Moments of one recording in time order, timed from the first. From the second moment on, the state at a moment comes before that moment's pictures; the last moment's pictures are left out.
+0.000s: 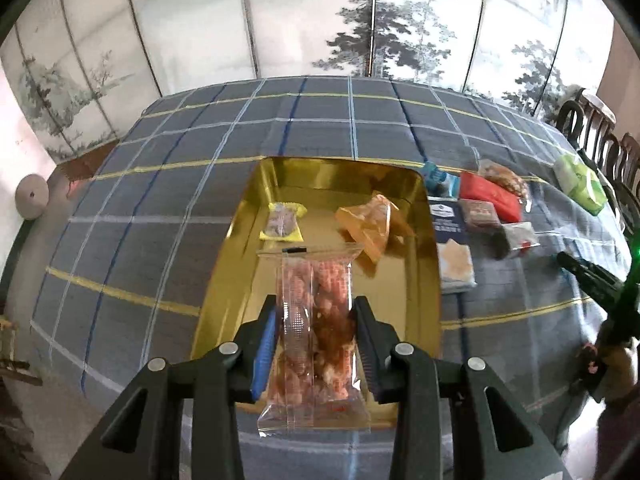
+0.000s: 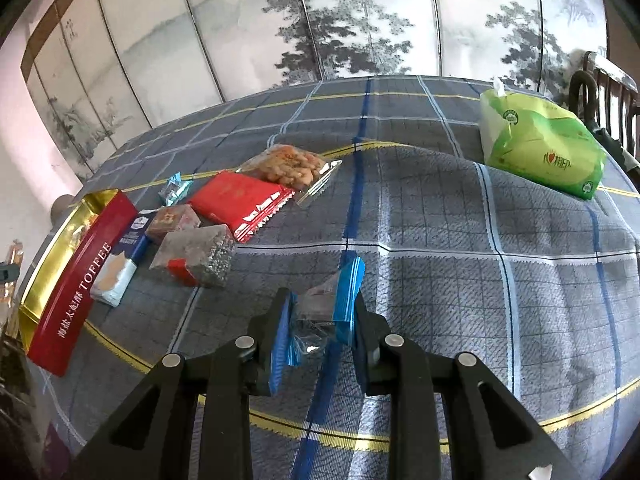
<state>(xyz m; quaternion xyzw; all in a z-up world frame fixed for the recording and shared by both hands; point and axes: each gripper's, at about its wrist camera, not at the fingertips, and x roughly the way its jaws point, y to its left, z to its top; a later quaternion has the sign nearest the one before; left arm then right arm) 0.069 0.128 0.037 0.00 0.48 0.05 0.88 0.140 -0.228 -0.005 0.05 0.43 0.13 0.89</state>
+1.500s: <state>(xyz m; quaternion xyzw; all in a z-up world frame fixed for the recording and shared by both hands) 0.193 0.138 -0.016 0.07 0.49 0.06 0.87 0.144 -0.225 -0.010 0.04 0.44 0.12 0.89</state>
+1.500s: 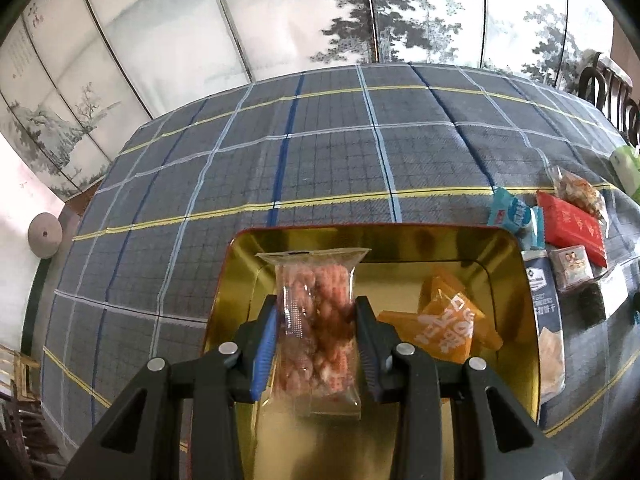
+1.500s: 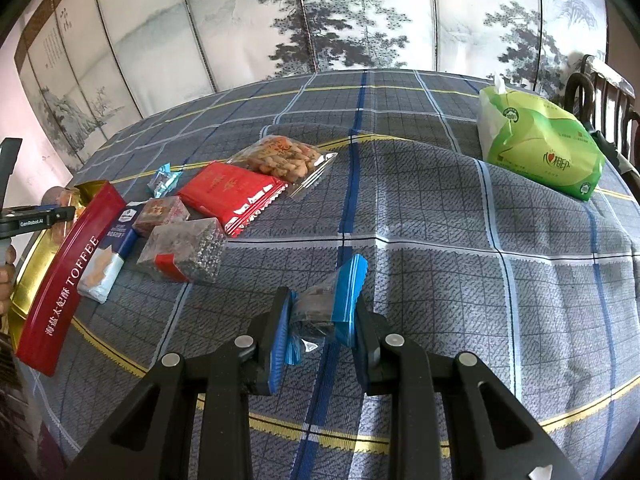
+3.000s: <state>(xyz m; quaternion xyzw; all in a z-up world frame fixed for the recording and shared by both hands) 0.043 0.125 0.074 0.08 0.37 0.17 0.91 0.115 -0.127 0.059 0.00 0.38 0.21 0.90</state>
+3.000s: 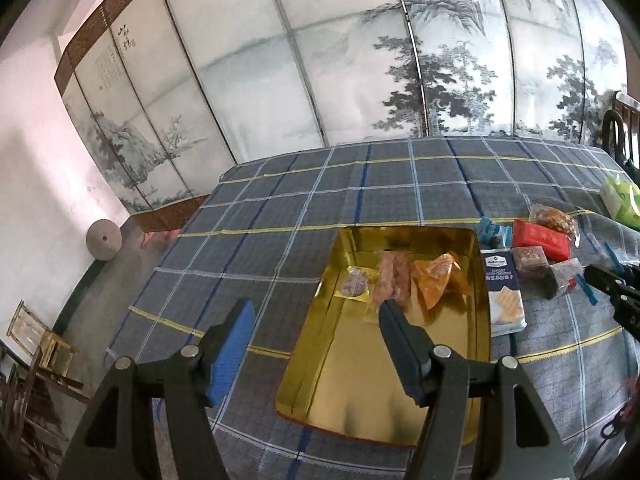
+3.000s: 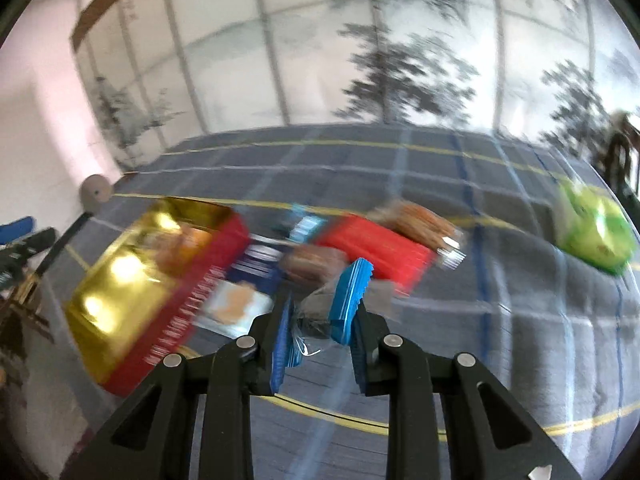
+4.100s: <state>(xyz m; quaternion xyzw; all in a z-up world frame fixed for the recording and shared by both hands) 0.031 0.220 0.051 0.01 0.40 0.21 0.89 0.113 0.111 0.031 -0.06 0.45 0.37 0.81</state>
